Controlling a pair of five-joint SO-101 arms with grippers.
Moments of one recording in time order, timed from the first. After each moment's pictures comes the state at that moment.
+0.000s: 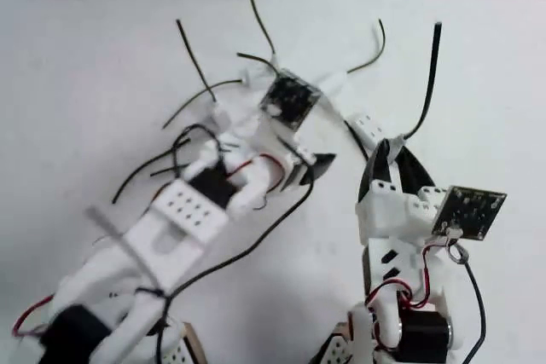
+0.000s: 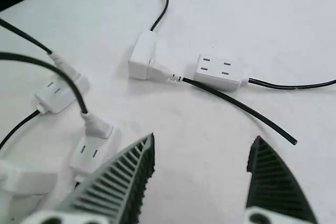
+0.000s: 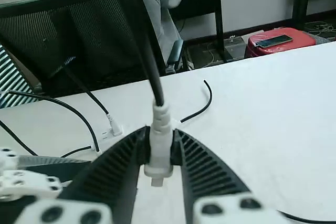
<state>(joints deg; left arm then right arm) 32.0 -17.5 39.5 27.7 -2.1 -1.1 -102.7 71.1 50.6 -10.2</state>
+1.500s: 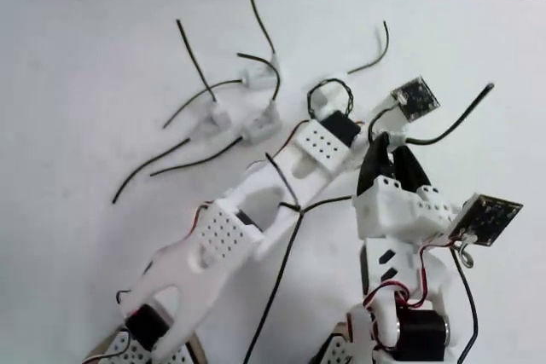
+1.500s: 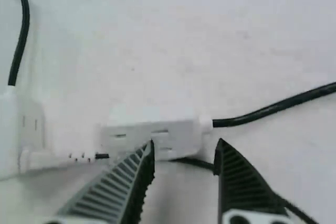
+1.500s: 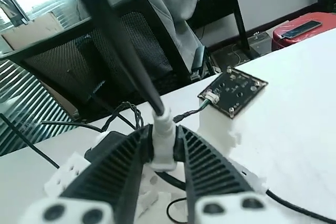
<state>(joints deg) 39.3 64.0 -60.7 69.0 -18.7 -3.7 -102.9 73.9 46.1 -21.6</state>
